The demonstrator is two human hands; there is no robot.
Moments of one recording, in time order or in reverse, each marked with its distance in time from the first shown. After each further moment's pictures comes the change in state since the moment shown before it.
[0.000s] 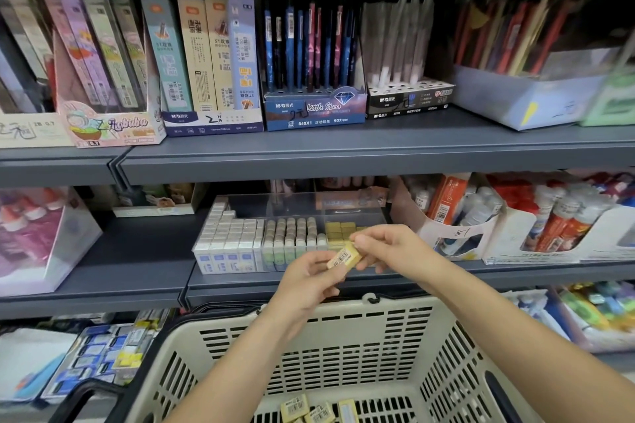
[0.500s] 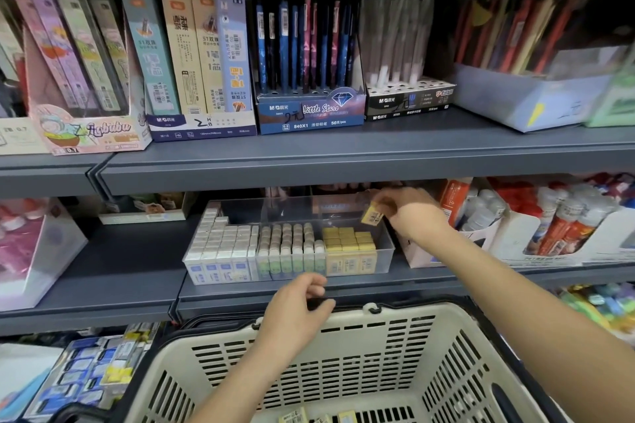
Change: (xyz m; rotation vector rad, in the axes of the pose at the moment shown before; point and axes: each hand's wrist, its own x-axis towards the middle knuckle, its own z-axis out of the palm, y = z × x) left_hand -0.001 -0.019 -0.017 0.933 0.137 0.229; right_hand 0.059 -0.009 -0.048 -0.871 0.359 0.059
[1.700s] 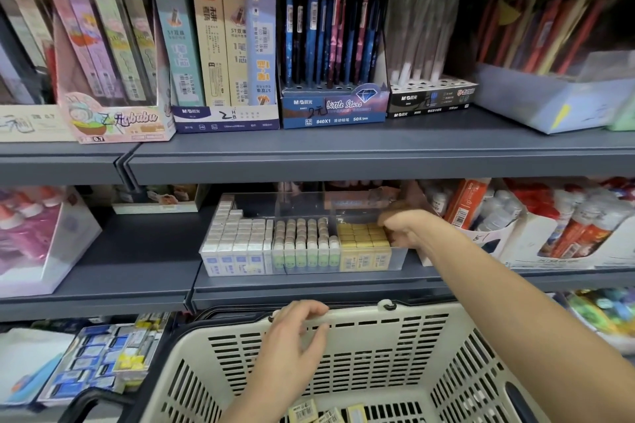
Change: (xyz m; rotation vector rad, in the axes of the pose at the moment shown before) left_hand -0.053 -0.027 -0.007 -0.158 0.070 0.108; right_hand 0.006 -0.040 0.027 0.677 -0.378 0.509
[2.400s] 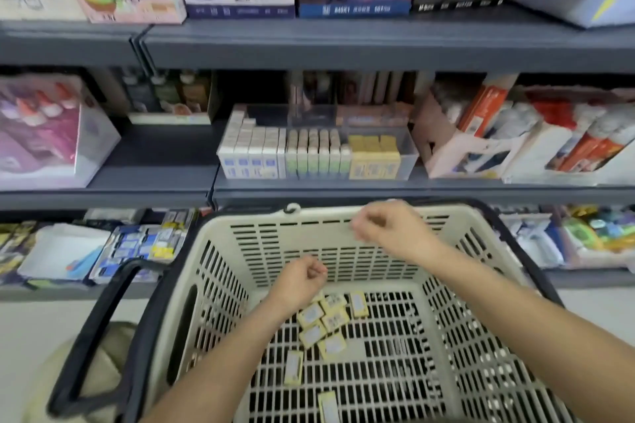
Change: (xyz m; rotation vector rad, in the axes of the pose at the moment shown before) left_hand -0.035 -0.063 0.034 0.022 -0.297 -0.361; right_hand -0.096 0.109 0.061 -0.336 -0.063 -0.643
